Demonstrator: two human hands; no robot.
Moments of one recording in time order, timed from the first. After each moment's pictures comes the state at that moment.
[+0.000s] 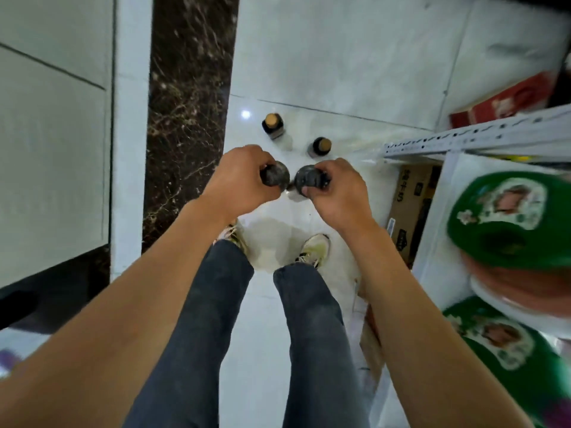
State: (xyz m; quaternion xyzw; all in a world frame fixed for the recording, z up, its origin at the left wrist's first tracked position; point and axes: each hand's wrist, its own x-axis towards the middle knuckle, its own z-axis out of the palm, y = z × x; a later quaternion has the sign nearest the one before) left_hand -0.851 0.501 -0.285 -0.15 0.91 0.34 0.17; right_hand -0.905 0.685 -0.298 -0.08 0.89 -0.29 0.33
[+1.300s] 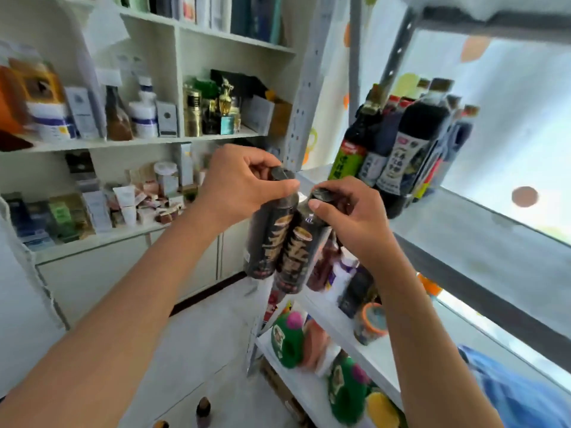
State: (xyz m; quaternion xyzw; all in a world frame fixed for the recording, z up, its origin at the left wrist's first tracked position) left_hand -0.847 0.623 0.418 0.35 0.72 0.58 -0.13; right_hand -0.752 0.799 0.398 0.01 0.85 -0.40 -0.33
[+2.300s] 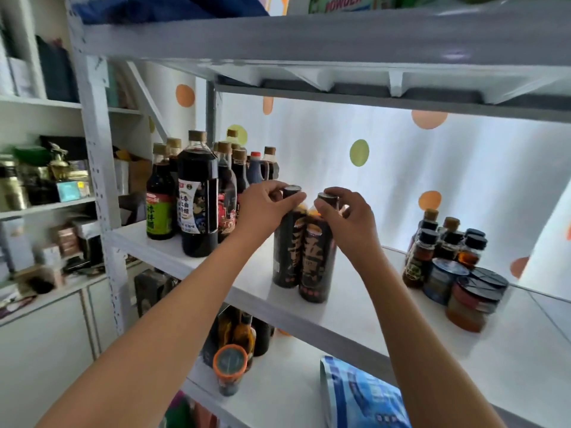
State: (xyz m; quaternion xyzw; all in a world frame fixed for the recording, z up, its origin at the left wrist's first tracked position) left_hand -0.703 0.973 0.463 0.44 0.62 0.65 -0.03; right_hand -0.564 1.073 0.458 0.24 0.78 -0.31 -0.49
